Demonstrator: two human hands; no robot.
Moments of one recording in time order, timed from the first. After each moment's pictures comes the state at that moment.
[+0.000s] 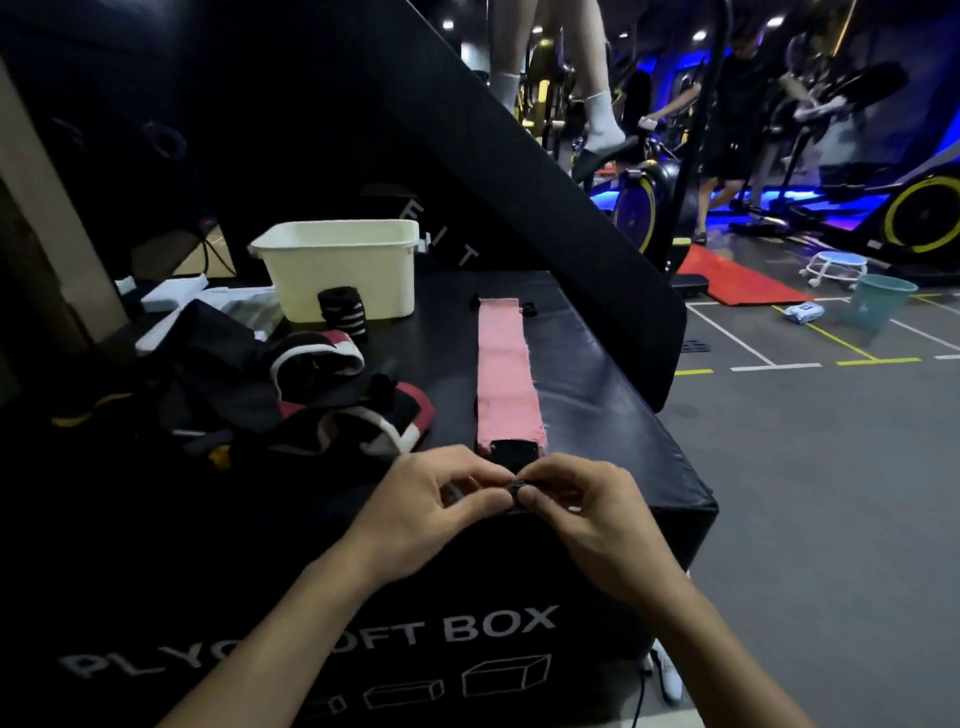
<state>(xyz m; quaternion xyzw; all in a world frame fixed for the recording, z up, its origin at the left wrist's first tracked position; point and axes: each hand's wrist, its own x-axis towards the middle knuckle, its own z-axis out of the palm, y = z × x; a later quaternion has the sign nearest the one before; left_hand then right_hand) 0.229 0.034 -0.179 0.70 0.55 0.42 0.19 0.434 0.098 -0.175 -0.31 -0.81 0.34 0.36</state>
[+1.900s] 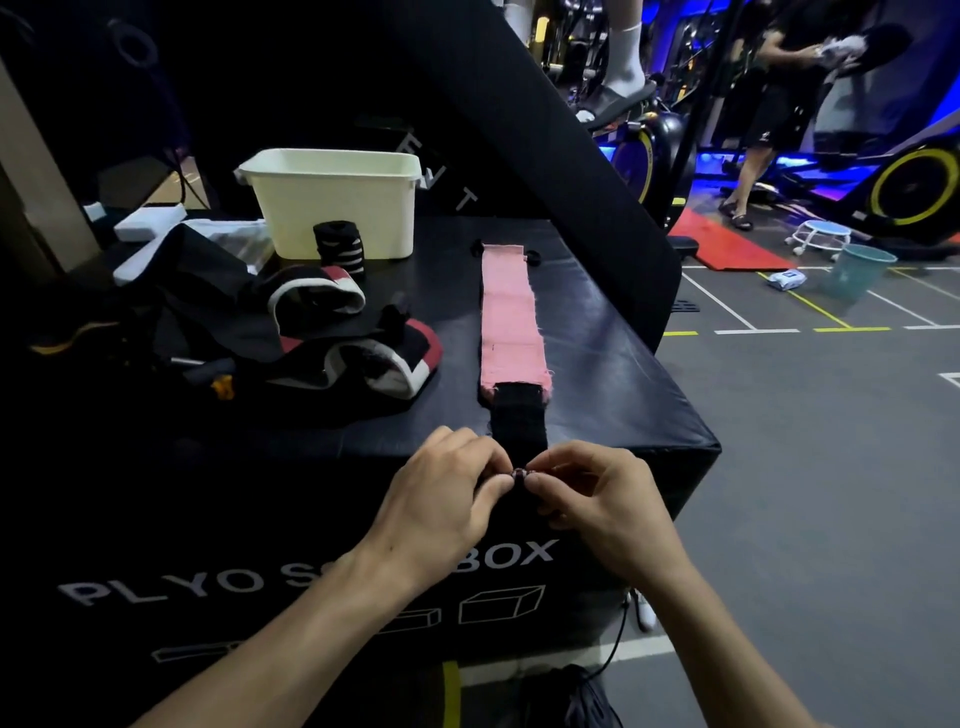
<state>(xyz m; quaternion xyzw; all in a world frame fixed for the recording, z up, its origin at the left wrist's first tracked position) 0.250 0.004 -0.215 0.69 0.63 0.35 0.03 0.435 0.064 -0.205 -0.41 -0.73 0.42 0.35</state>
